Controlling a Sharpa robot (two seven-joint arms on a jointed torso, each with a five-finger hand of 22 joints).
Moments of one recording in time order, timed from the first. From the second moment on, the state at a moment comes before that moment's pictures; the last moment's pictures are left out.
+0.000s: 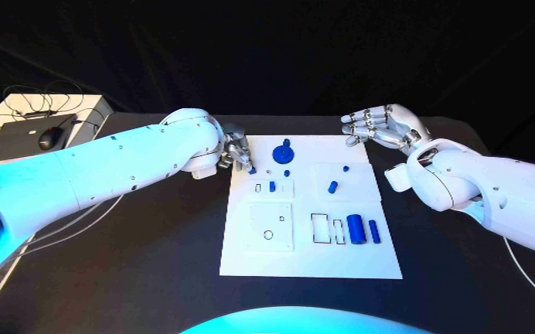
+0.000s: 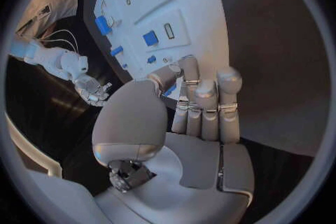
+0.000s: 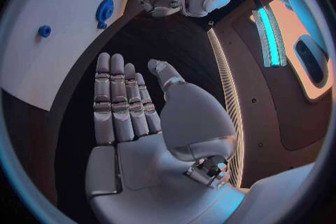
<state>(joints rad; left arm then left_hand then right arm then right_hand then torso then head) 1.21 -0.65 0.01 1.30 -1.16 0.11 -0.49 1.21 -0.08 0.60 -0.13 0.15 1.18 0.06 0.14 0.09 1.32 -0.04 0.67 0.35 1.32 -0.08 1.22 0.92 0.11 1.32 -0.09 0.87 1.31 1.18 -0.85 -0.09 1.39 -0.53 -0.39 0.39 1.20 0.03 0.05 -0.16 0.64 0.97 0.18 0.12 0.09 1.12 0.11 0.20 0.06 1.24 0.07 0.19 0.21 0.08 1.14 0.05 0.21 0.13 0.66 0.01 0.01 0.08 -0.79</state>
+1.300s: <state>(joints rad) 1.19 -0.81 -0.03 1.51 -0.95 -0.13 -0.50 1.10 -0.16 0.60 -0.15 0.37 1.26 0.02 0.14 0.09 1.46 -0.08 0.58 0.44 1.43 -0.11 1.25 1.16 0.07 1.39 -0.12 1.05 1.31 1.17 -0.85 -0.09 1.39 -0.53 -0.39 0.39 1.21 0.03 0.05 -0.16 0.64 0.97 0.18 0.12 0.09 1.12 0.11 0.20 0.06 1.24 0.07 0.19 0.21 0.08 1.14 0.05 0.21 0.13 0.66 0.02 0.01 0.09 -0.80</state>
